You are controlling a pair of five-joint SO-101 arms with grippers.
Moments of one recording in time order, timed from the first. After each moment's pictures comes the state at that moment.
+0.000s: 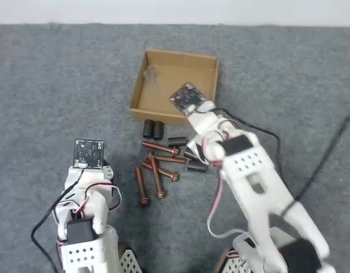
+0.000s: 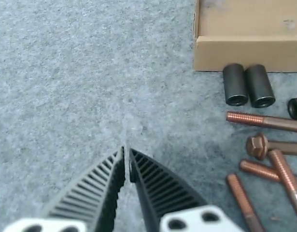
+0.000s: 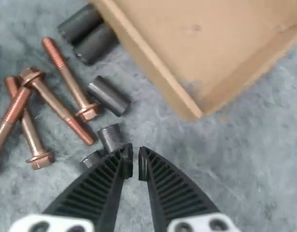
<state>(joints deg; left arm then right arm) -15.1 -103.4 97.3 59.4 -7.2 -27.7 -21.1 40.4 47.6 22.5</state>
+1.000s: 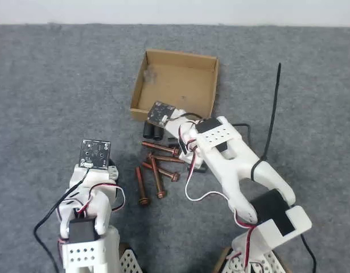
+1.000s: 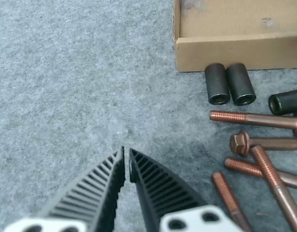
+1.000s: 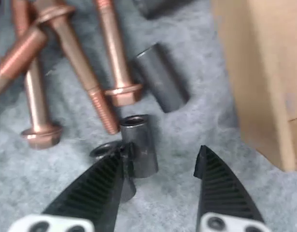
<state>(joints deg) -11.6 -103.4 97.3 59.4 -7.2 -30.4 4.2 28.1 53.1 36.9</state>
